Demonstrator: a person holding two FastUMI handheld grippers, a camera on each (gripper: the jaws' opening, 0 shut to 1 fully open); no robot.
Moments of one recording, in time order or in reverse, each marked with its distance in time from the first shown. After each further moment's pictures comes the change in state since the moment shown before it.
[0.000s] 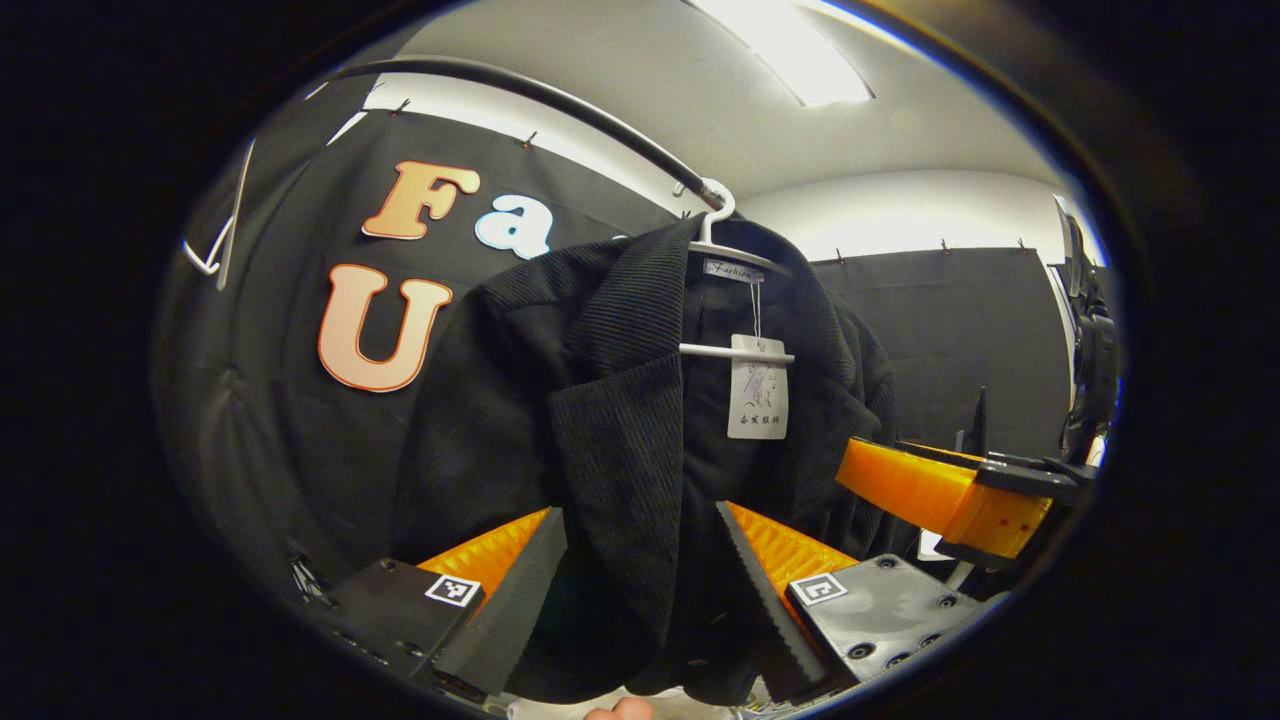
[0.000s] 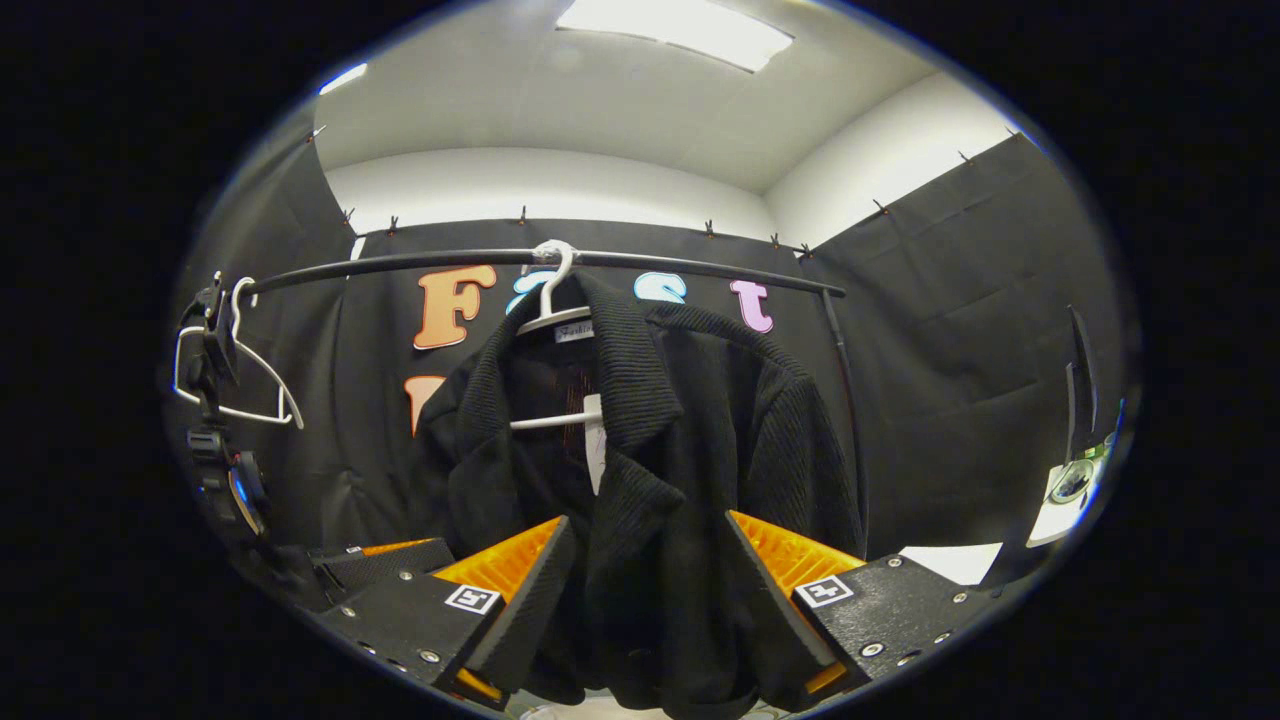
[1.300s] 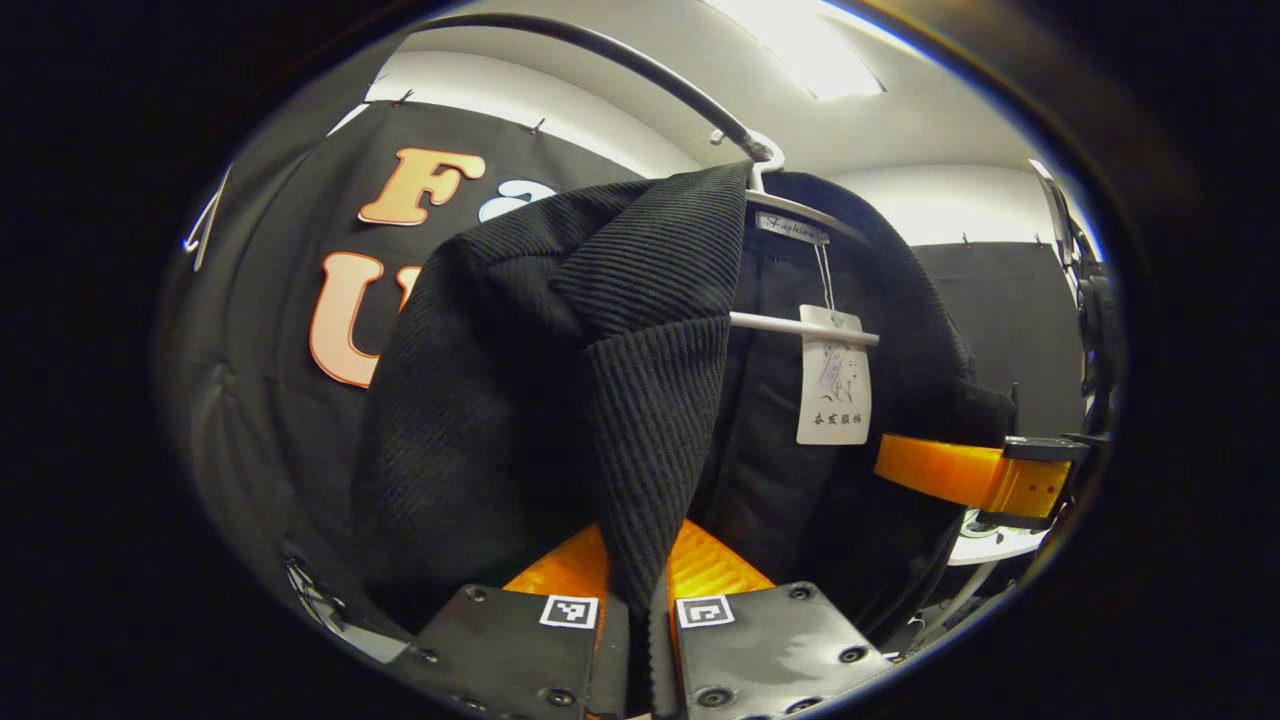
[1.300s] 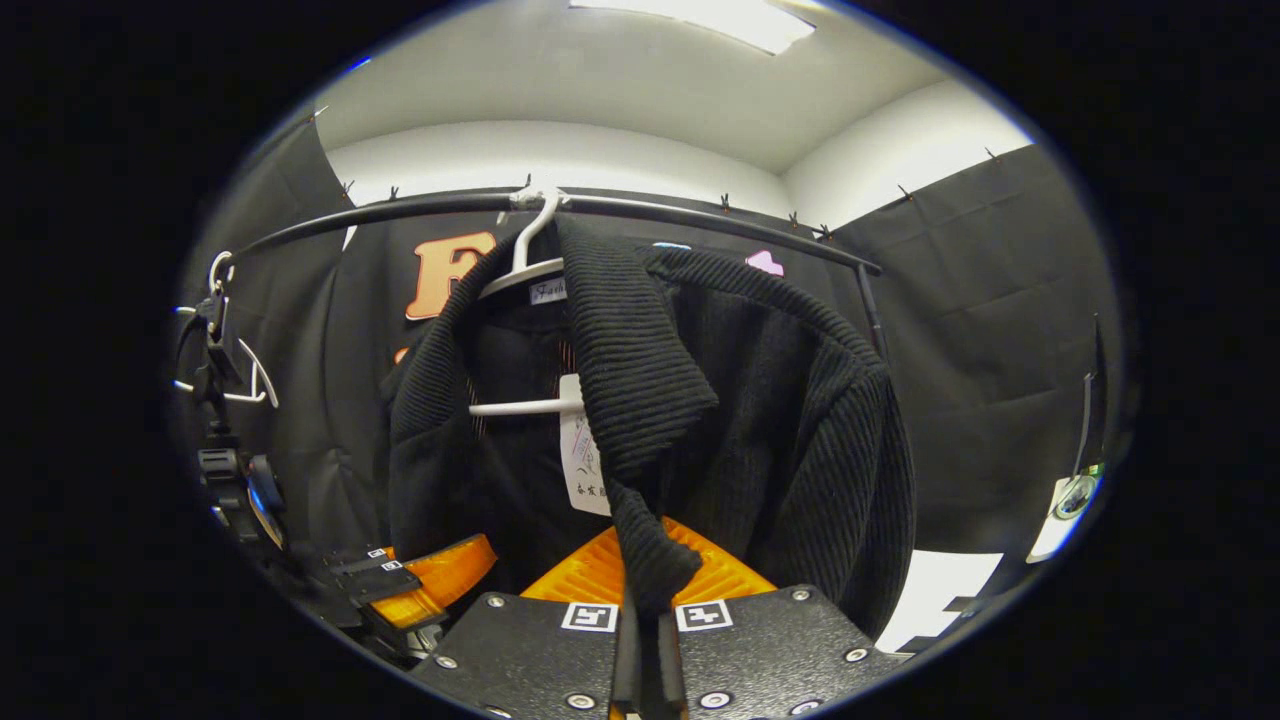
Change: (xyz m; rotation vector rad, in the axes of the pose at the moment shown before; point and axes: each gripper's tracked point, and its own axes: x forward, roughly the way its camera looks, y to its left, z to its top) left arm 0.058 0.020 -0.013 0.006 0.010 0.023; right arm 0.055 -0.003 -0.013 -0.038 0.066 0.039
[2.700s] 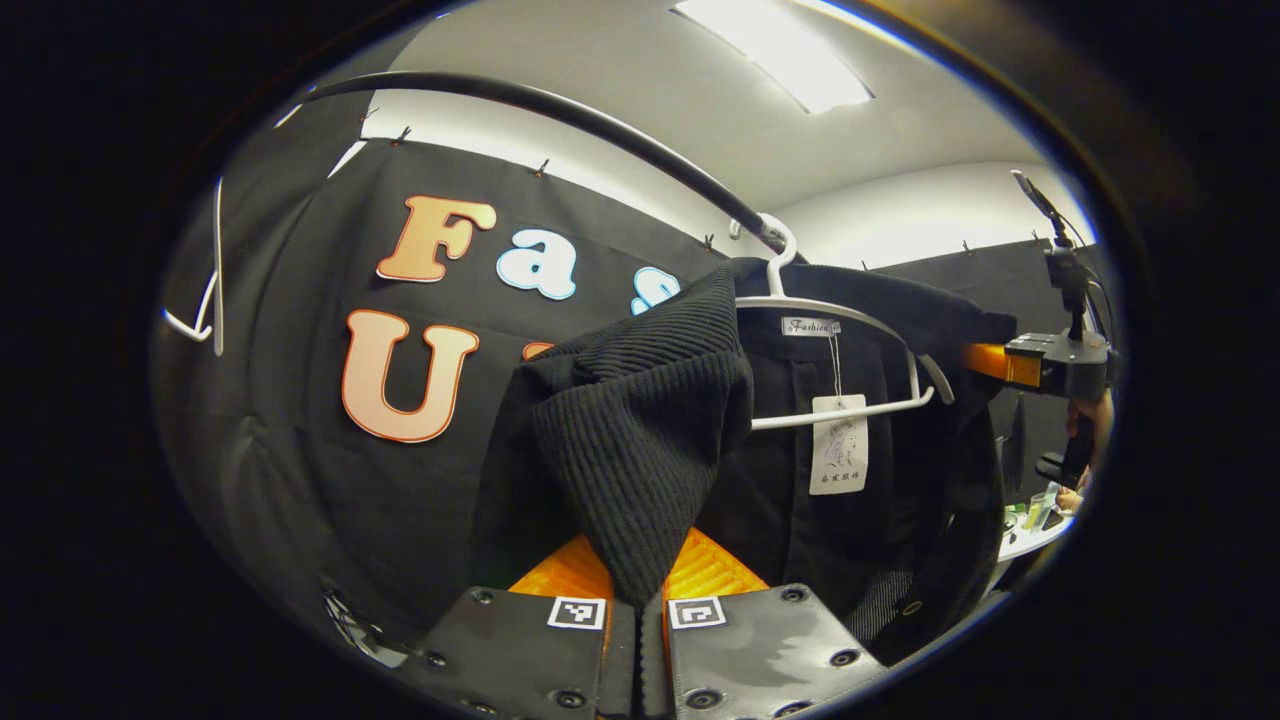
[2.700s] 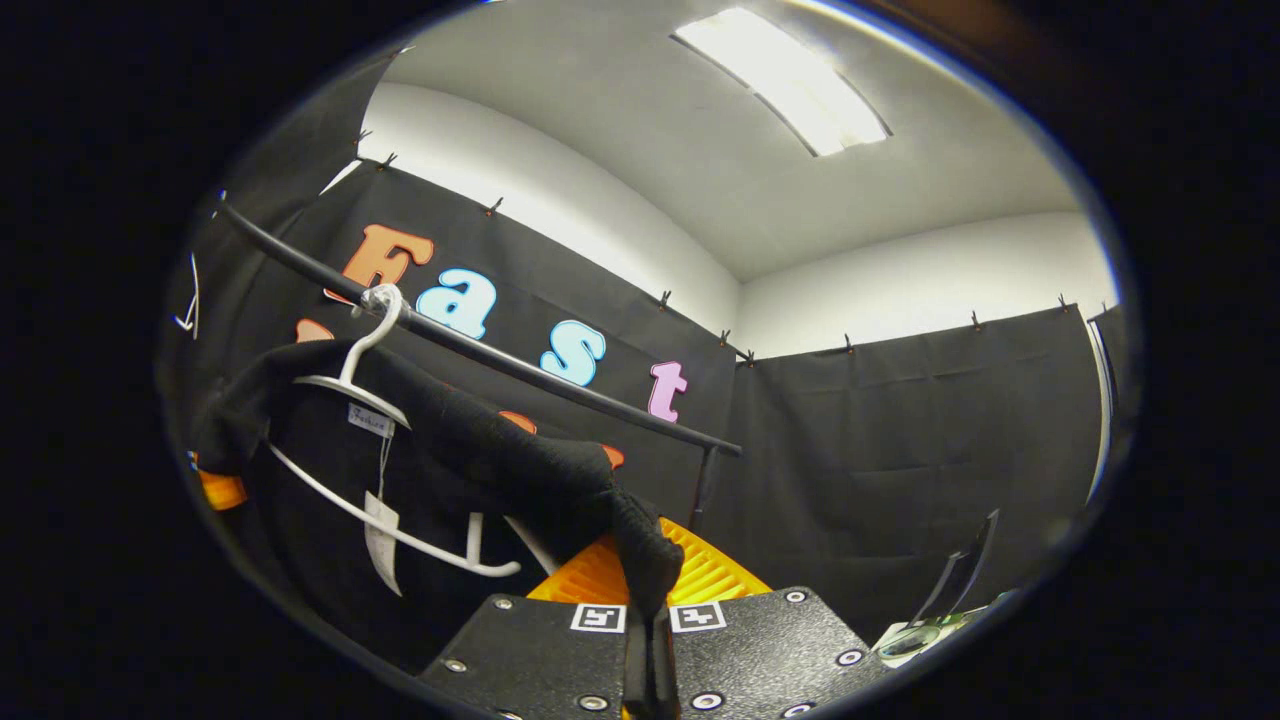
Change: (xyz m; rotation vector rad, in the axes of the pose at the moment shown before) left arm -0.037 0.033 0.072 0.057 -0.098 0.061; right arm -0.002 -0.142 0.166 -0.388 -0.215 -0.273
